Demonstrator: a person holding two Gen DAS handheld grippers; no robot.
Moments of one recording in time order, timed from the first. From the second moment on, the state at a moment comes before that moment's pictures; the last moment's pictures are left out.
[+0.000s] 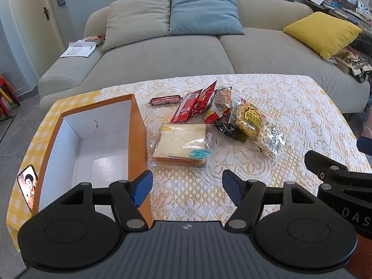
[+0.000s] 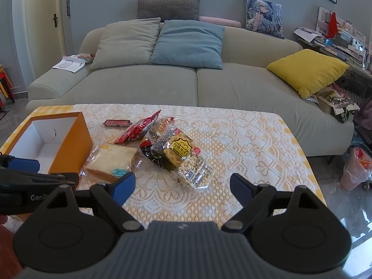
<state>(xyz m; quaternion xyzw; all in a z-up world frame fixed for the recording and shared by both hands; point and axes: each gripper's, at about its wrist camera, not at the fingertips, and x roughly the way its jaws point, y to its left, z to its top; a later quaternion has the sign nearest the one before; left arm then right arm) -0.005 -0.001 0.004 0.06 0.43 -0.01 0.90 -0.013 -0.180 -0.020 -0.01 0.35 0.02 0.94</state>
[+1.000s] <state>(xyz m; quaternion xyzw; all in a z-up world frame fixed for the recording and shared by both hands) -0.008 0.001 -0.002 0.05 0.44 -0.01 0.90 -0.015 -0.179 -0.026 0.00 0.35 0.02 0.93</state>
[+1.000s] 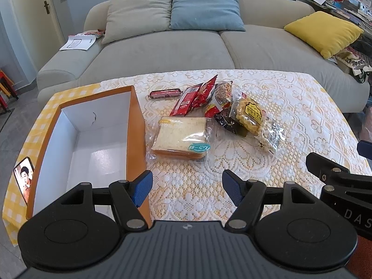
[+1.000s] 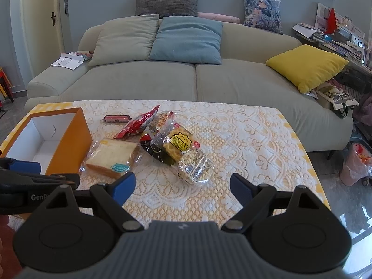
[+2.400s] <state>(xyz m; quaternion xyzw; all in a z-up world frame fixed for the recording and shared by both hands) -0.001 0.002 -0.021 0.05 0.45 -0.05 0.89 -0.004 -0.183 -0.049 0.00 0.38 0.04 0.92</state>
